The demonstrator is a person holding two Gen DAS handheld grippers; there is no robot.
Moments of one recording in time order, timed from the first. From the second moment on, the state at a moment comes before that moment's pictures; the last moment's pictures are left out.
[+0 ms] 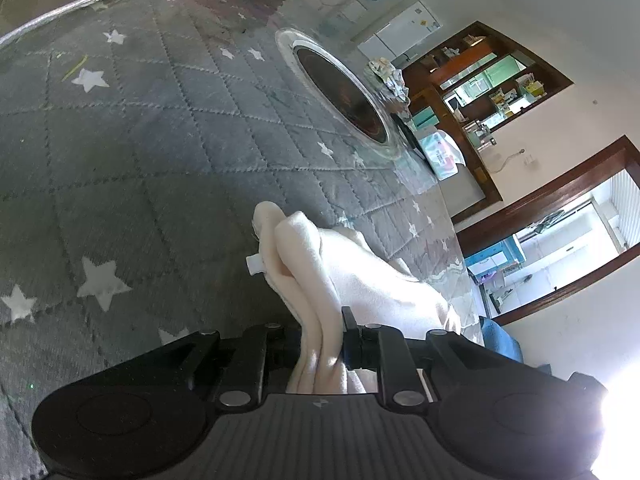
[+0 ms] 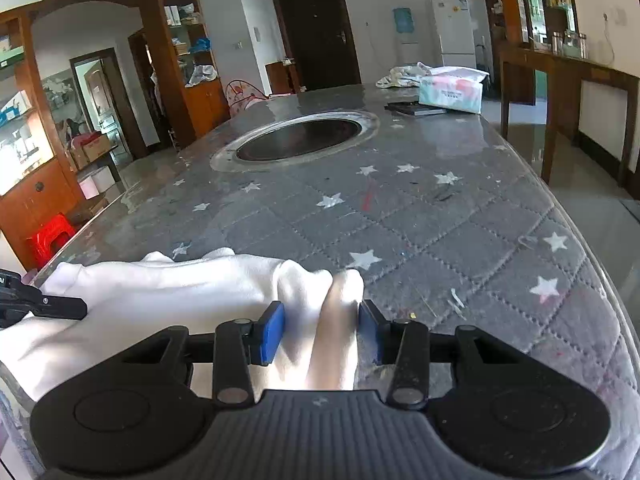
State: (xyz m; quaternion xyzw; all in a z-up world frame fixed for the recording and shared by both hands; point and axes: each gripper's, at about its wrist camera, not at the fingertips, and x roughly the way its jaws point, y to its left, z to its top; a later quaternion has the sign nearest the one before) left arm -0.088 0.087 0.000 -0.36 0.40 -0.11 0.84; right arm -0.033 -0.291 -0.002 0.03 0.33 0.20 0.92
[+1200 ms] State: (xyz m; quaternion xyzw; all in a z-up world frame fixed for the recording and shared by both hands) left arm -0.010 -0.037 0.071 -0.22 0.38 -0.23 0.87; right arm -0.070 -0.363 0.095 0.01 0.19 0.12 0.98
